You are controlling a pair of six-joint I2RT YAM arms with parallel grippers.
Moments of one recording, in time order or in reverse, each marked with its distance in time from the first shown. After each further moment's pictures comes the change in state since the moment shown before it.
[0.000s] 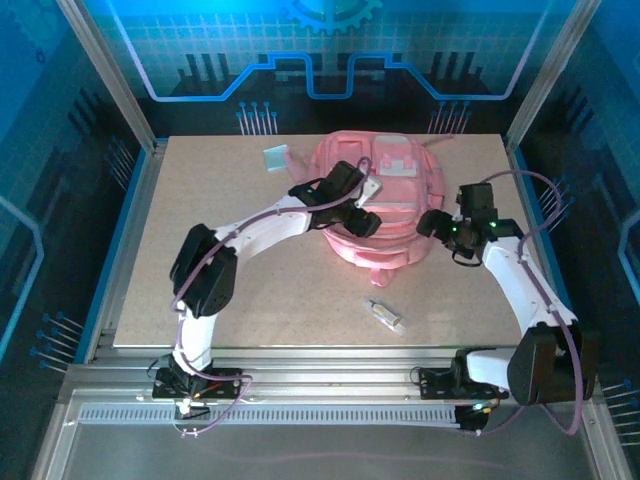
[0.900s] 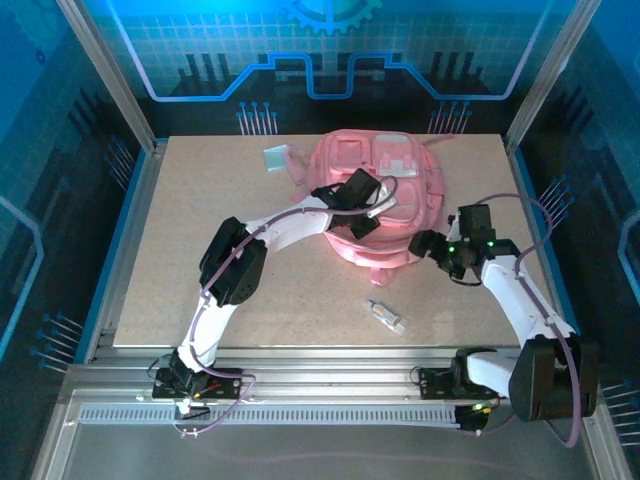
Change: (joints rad) left arm -0.006 0.176 0.150 -0.048 -0.045 0.233; right arm 0.026 -0.064 -0.177 0.045 -0.191 -0.003
